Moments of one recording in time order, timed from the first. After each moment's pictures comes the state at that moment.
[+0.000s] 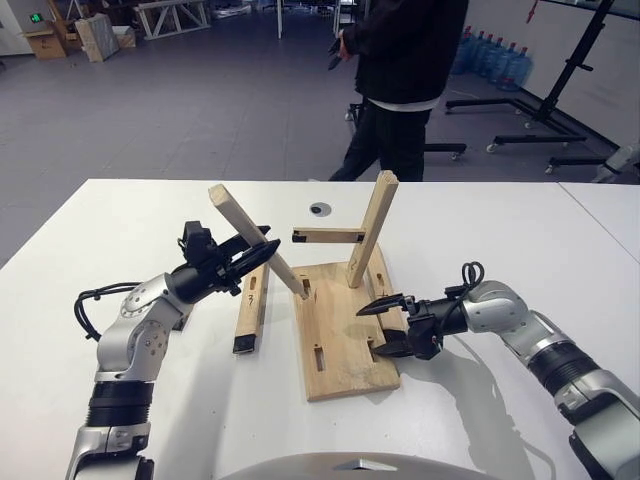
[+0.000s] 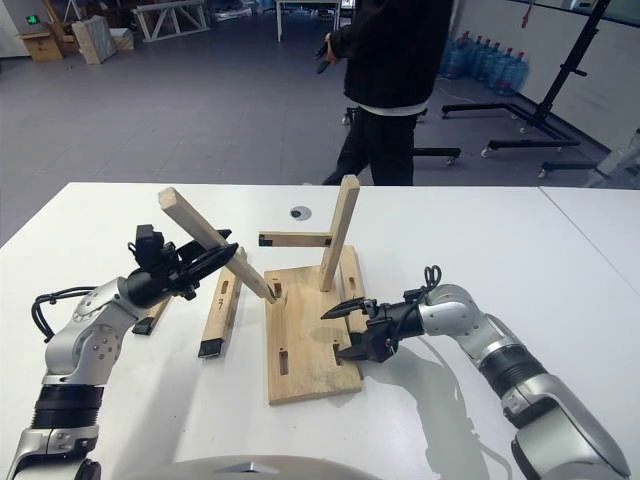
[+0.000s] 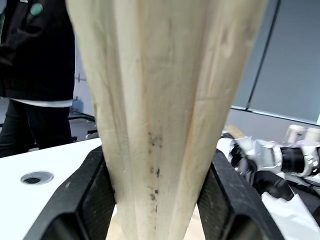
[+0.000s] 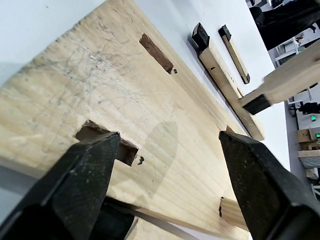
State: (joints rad) left arm -0.18 0.38 0.10 -0.02 -0.64 0.28 -1.00; right arm -0.38 -0.77 0.52 0.49 0.00 -1.03 1.06
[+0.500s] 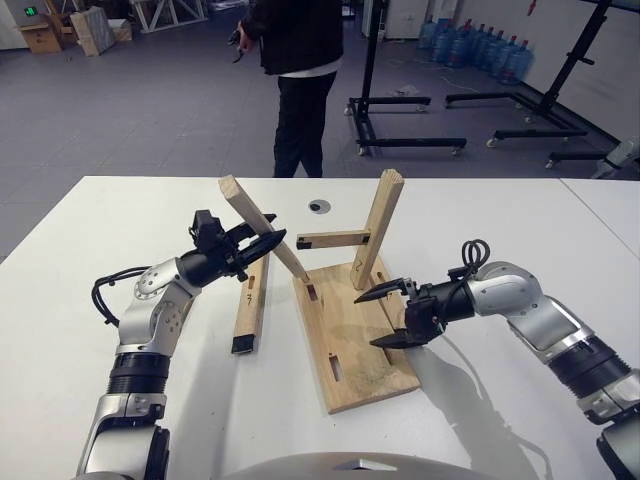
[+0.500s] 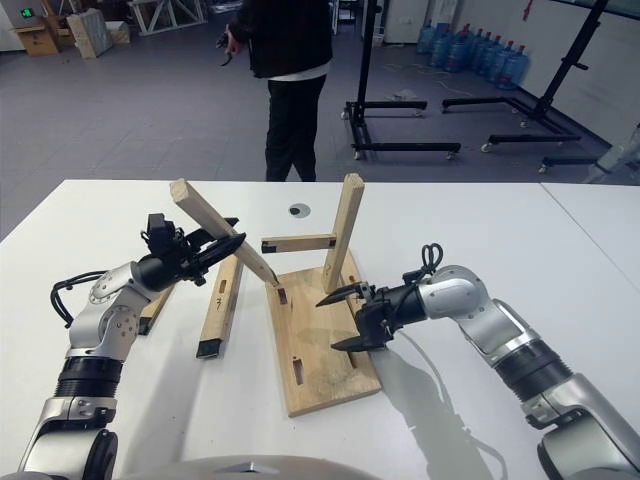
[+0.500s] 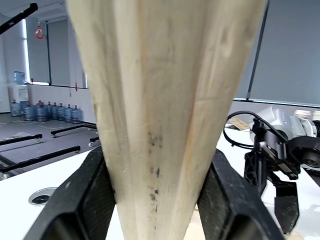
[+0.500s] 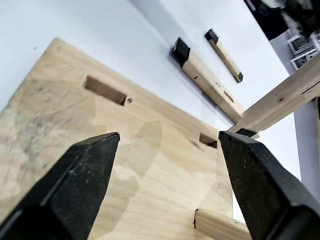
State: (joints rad) left arm -0.31 0.34 0.08 0.14 -0.58 0.14 -1.10; right arm -0.35 -0.85 0.45 0.02 0.15 -0.51 1.15
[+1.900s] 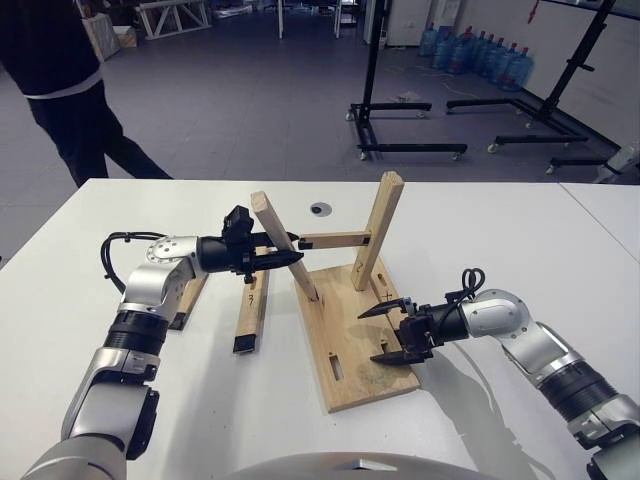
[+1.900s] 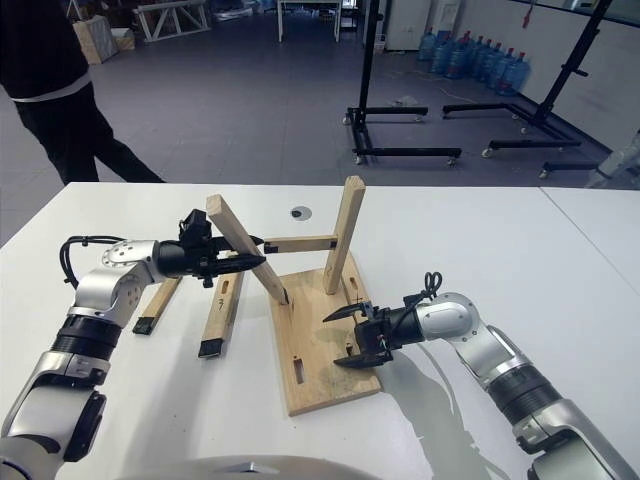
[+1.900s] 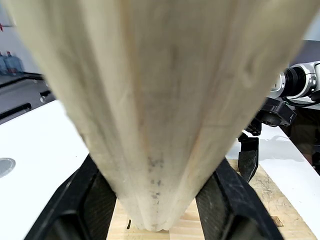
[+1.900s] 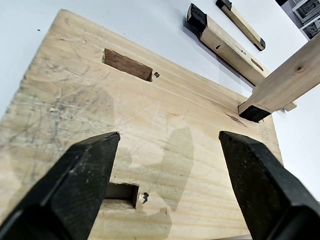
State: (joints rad) left arm -0.55 0.48 -0.12 0.36 -0.45 0.28 -1.29; right arm -0.25 -0.79 0.43 0.14 0.07 -0.50 1.15
